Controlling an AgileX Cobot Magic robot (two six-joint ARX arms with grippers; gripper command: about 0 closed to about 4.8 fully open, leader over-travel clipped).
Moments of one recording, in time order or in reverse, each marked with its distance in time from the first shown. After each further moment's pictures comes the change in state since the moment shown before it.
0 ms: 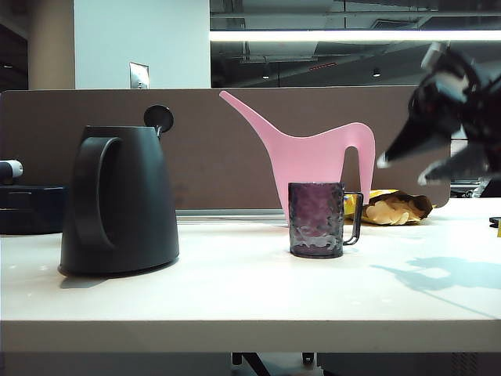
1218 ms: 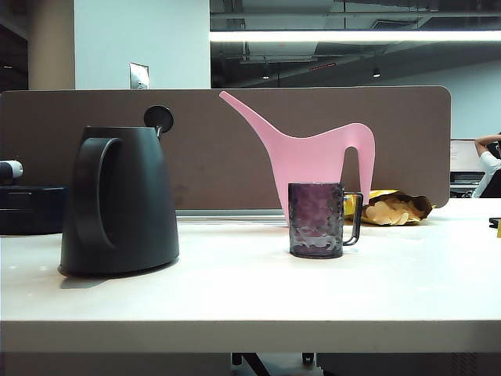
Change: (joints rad) left arm 0.000 0.000 -0.001 0.003 -0.383 0.001; right arm -0.150 -1.185 -0.229 -0.521 0.262 0.045
